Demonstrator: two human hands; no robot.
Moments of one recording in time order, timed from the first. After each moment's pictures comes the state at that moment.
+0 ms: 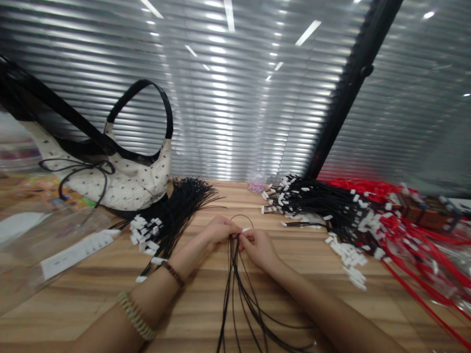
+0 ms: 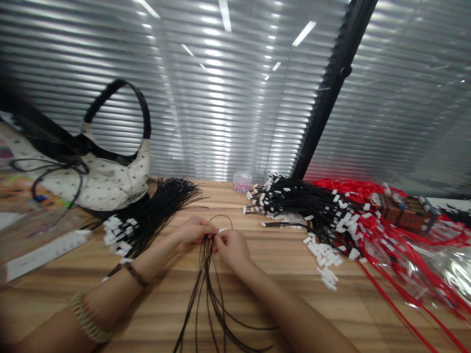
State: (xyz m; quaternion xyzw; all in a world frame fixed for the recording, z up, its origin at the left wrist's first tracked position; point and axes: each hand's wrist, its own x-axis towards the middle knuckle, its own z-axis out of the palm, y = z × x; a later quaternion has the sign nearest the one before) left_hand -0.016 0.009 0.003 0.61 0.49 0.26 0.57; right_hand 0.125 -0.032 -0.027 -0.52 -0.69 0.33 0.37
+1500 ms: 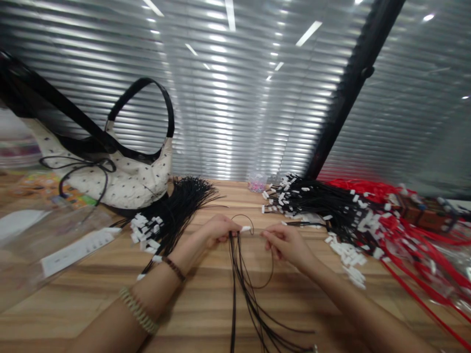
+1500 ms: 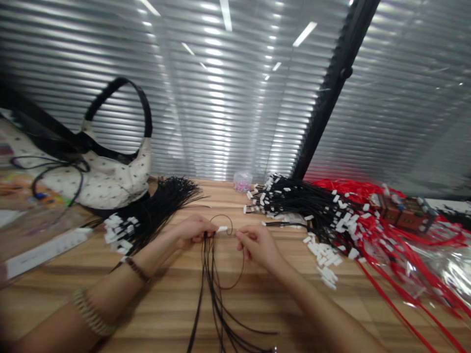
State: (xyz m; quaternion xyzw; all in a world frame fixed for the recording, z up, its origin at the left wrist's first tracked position) left_hand -0.018 0.010 0.014 0.58 0.52 0.23 0.58; right_hand 0.179 -0.057 0.014 -0.52 -0.57 0.49 0.41
